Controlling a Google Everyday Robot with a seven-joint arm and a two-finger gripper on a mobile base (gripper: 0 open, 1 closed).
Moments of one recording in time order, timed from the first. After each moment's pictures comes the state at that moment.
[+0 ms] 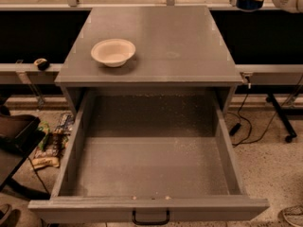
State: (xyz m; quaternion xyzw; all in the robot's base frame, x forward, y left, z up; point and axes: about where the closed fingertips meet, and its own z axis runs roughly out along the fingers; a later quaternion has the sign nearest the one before) arm 0.707 -0.258 1.095 -0.23 0.68 0.06 0.70
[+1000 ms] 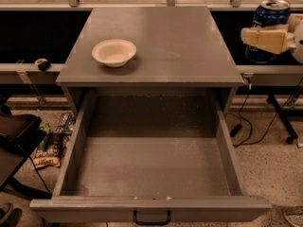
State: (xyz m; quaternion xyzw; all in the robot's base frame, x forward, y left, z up) arm 0.577 -0.266 1.026 -0.24 0.73 0.09 0.64
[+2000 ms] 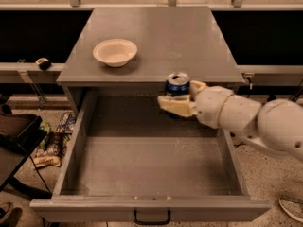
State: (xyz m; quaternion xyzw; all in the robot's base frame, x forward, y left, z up) arm 0.556 -0.082 0.862 -0.32 0.70 0.22 0.60
